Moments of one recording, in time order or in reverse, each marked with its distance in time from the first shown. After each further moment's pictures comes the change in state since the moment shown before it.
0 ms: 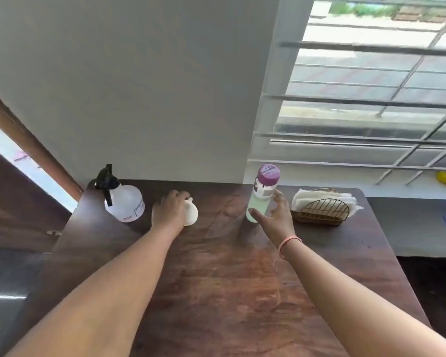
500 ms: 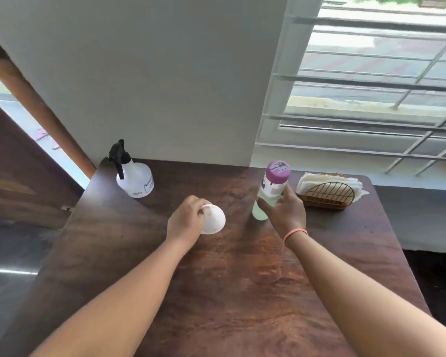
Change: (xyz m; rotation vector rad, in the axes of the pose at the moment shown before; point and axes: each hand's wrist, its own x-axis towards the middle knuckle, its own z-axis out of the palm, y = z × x) left_hand -0.088 0.031 0.006 -0.435 0.020 -0.071; right_hand -0.031 0.009 -0.010 -0.140 0.089 -0.092
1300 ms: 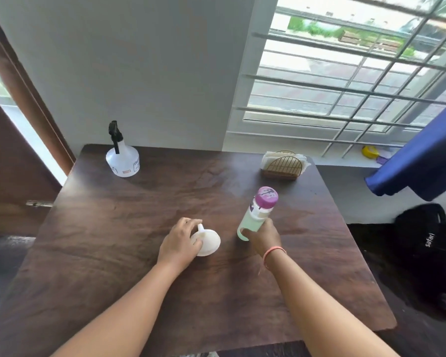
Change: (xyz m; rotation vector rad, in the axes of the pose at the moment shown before) left_hand -0.155 -0.038 0.008 -0.103 -0.200 0.127; right_hand -0.187 0.003 -0.022 -0.010 -0.097 0.497
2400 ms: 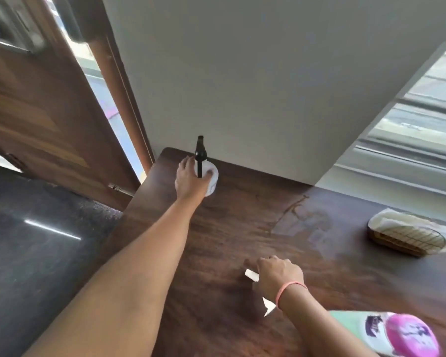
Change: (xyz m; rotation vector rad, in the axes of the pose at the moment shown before) left_hand 0.224 -0.104 -0.158 -0.176 0.545 -0.399; right_hand 0.047 -0.132 0.129 -1.215 -0.437 -0.542
